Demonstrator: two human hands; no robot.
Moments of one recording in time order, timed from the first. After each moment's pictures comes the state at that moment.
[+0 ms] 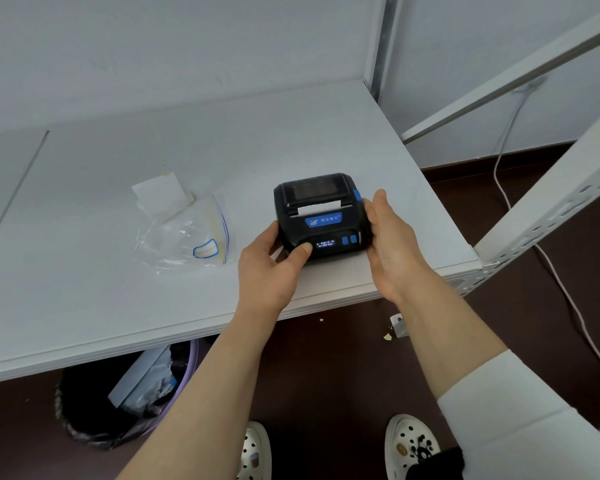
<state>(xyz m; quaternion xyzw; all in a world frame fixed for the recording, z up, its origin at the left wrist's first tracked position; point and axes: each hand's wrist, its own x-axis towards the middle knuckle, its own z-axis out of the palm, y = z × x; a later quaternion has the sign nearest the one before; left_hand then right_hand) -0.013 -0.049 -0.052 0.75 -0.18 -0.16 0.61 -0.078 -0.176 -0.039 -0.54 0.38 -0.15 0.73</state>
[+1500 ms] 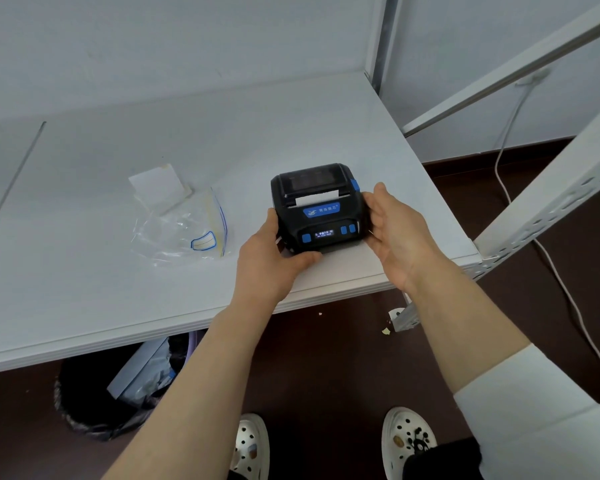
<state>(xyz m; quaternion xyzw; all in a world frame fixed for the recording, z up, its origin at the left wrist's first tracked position) -0.001 -0.047 -0.058 0.82 -0.24 -0.18 0.49 -0.086 -0.182 -0.025 -0.54 0.39 -0.13 0.74</state>
